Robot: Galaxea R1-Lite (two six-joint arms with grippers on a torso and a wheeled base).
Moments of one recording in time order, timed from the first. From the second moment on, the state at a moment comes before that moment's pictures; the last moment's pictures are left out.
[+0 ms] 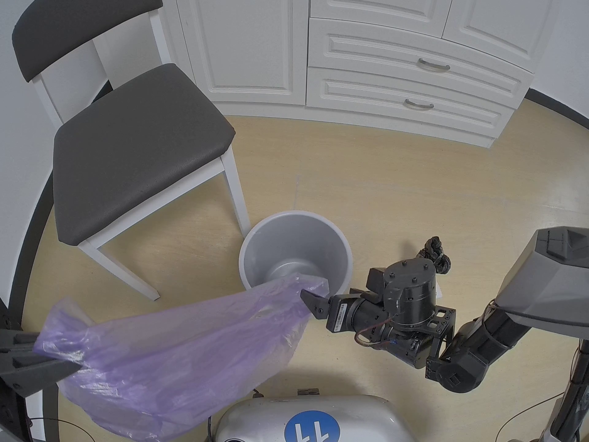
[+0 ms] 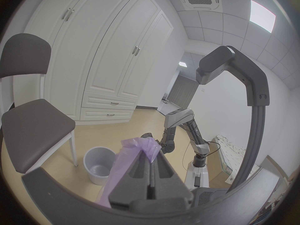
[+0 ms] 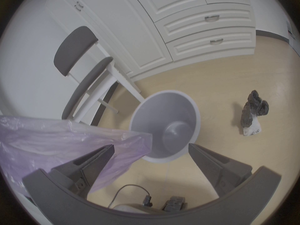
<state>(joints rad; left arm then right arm) -0.81 0.71 -0.51 -0.23 -0.27 0.00 0.75 2.11 -0.71 -1.09 -0.20 0.47</state>
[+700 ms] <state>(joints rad) -0.81 0.71 -0.50 -0.36 -0.27 -0.09 0.81 2.07 -0.52 -1.20 0.05 0.52</state>
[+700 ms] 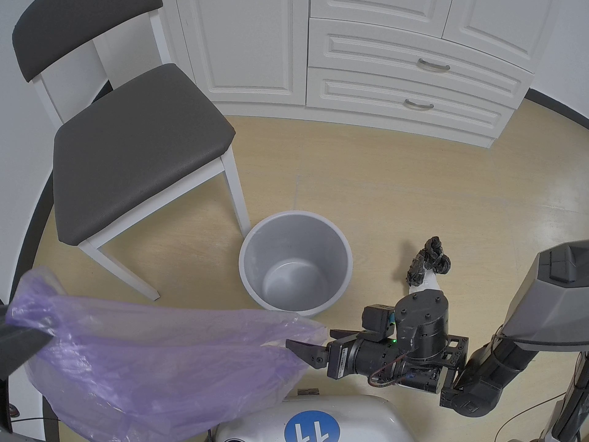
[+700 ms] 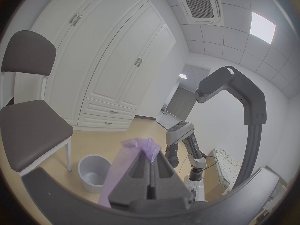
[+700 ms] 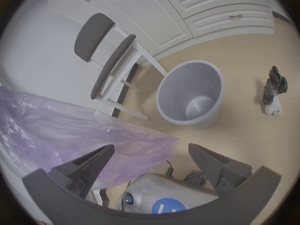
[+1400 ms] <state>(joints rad) -0.86 0.68 -0.47 -0.43 -0.29 -0.10 0.73 2.16 -0.51 -1.25 0.12 0.52</state>
